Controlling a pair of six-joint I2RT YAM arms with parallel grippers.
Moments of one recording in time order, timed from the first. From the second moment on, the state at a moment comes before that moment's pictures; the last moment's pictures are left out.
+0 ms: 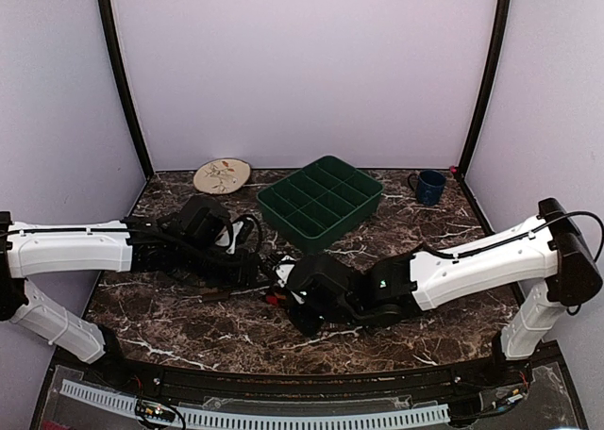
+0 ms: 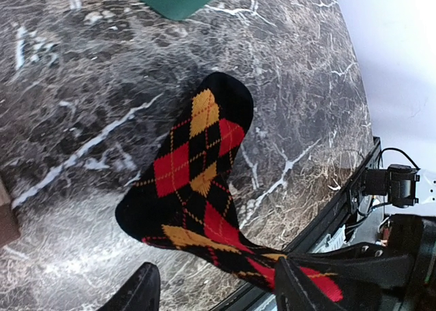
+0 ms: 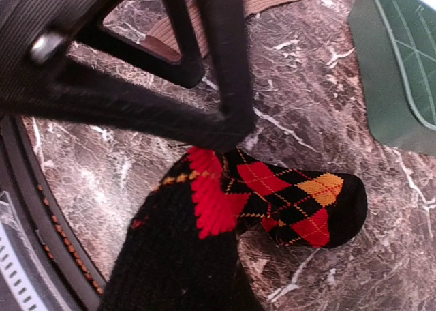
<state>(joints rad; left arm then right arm) -0.90 1.34 0.88 -0.38 0.22 -0.80 1.39 1.68 1.13 -0.26 0.39 0.31</state>
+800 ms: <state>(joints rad) -0.90 1.32 0.84 -0.37 0.16 -0.76 1.19 1.84 1.25 -0.37 0.00 0.47</state>
